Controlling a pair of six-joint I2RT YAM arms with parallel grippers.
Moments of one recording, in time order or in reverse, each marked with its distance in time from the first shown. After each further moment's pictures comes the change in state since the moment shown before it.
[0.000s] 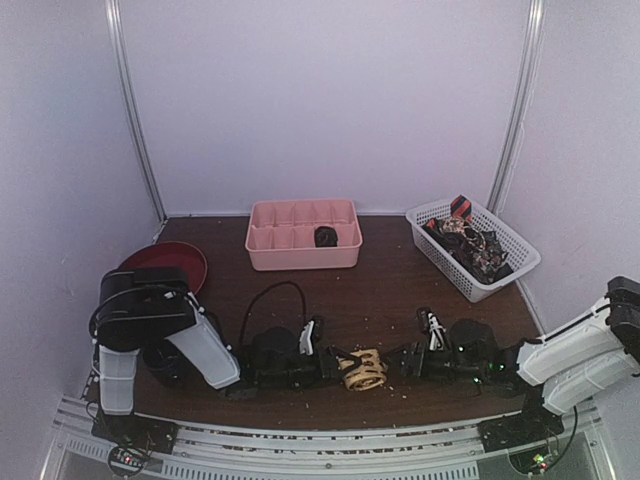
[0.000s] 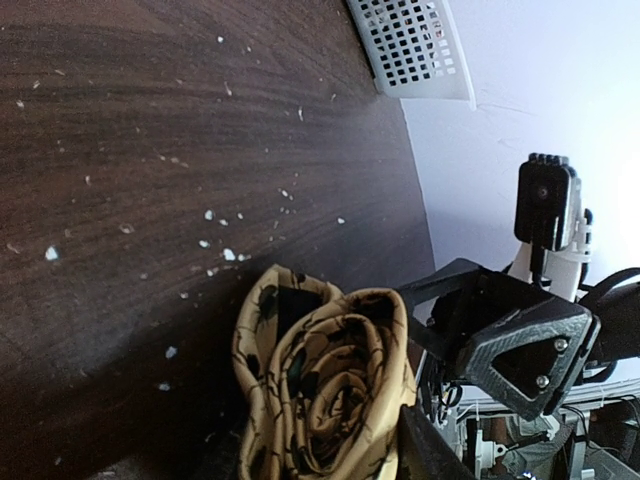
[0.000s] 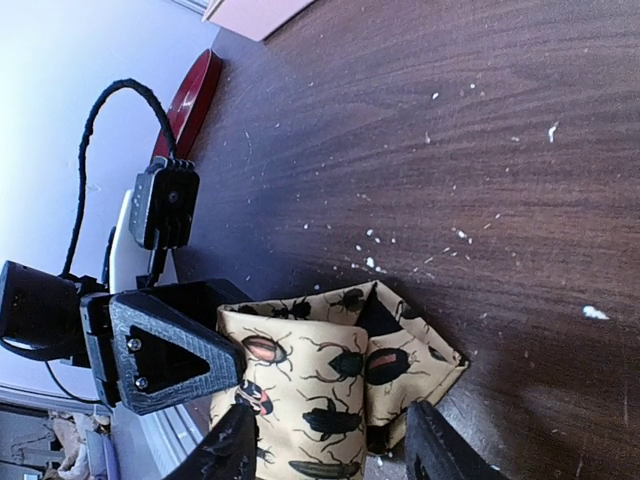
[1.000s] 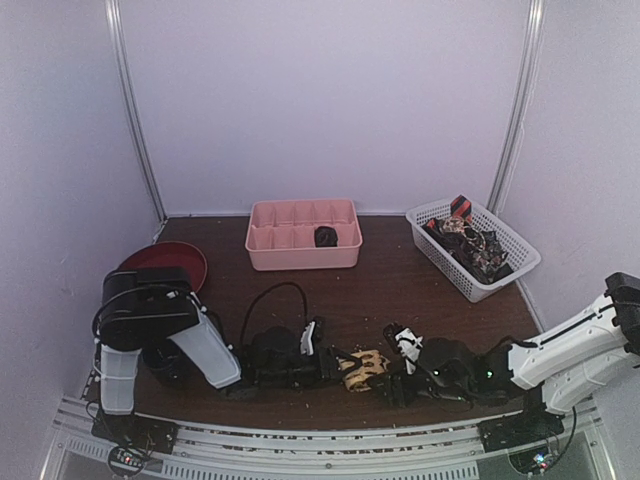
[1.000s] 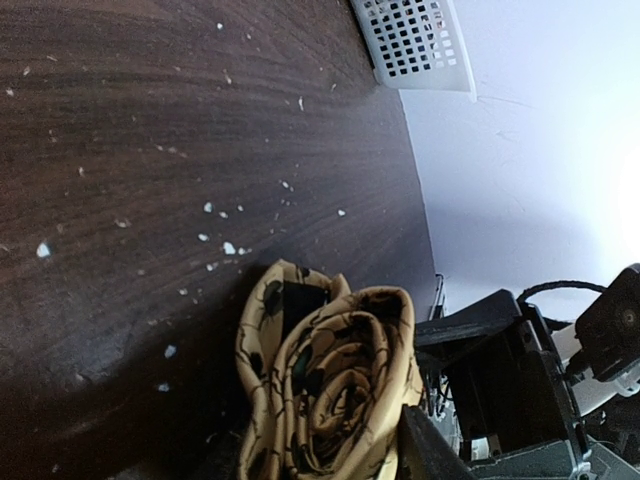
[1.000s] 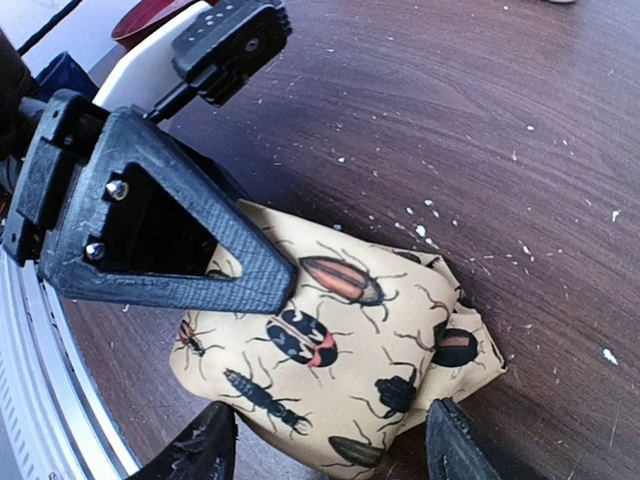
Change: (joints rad) left arm 0.008 0.014 0.004 0.009 0.032 -0.004; right arm 0.255 0.023 0.149 -0.302 0.280 -0.443
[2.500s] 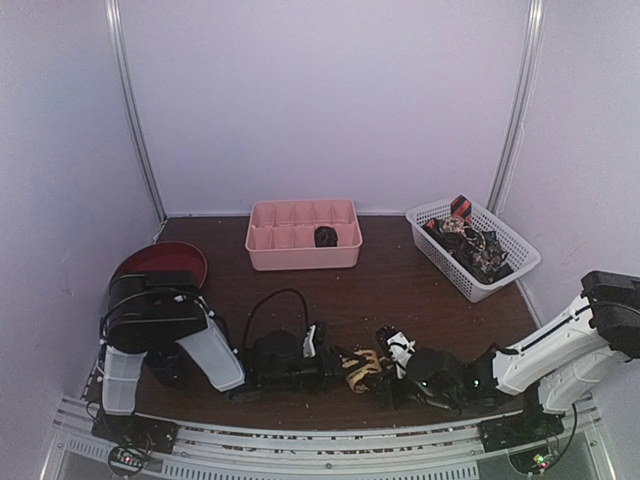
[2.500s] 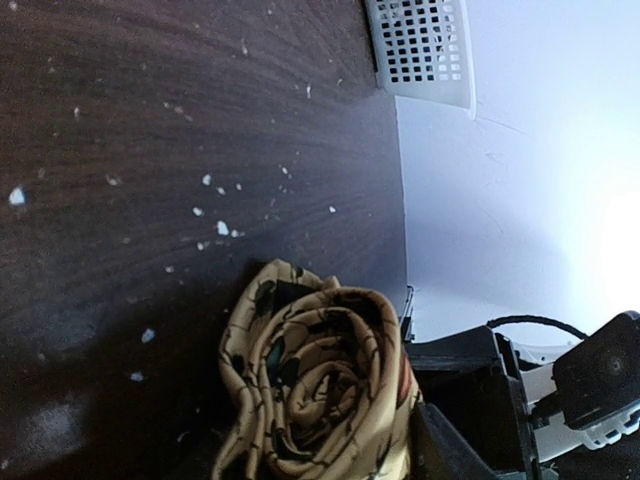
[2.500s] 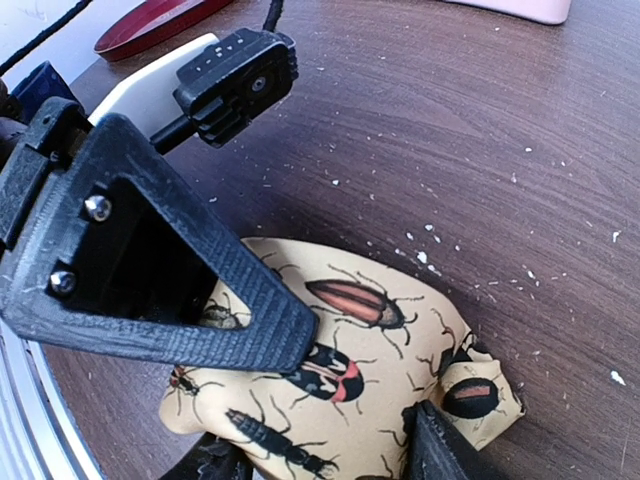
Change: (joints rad) left arm -0.018 0.040 0.015 0.069 -0.007 -0.168; right arm 0.056 0.140 0.027 0.122 0.134 0.000
